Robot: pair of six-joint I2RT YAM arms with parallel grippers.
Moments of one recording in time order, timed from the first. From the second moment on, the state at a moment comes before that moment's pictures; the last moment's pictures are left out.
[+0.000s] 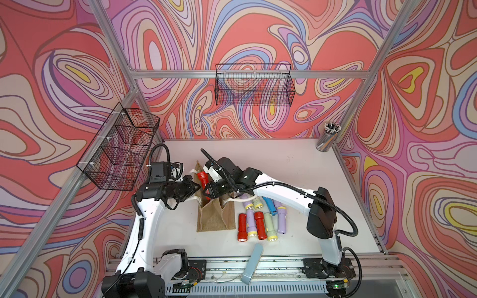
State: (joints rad) left arm 0.11 1.08 1.03 -0.93 0.58 -0.54; right arm 1.00 2.06 1.88 -0.60 -0.27 0.45
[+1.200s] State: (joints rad) left arm 0.13 1.07 0.99 -0.90 0.62 -0.54; right arm 1.00 2.27 2.01 -0.97 -0.31 0.35
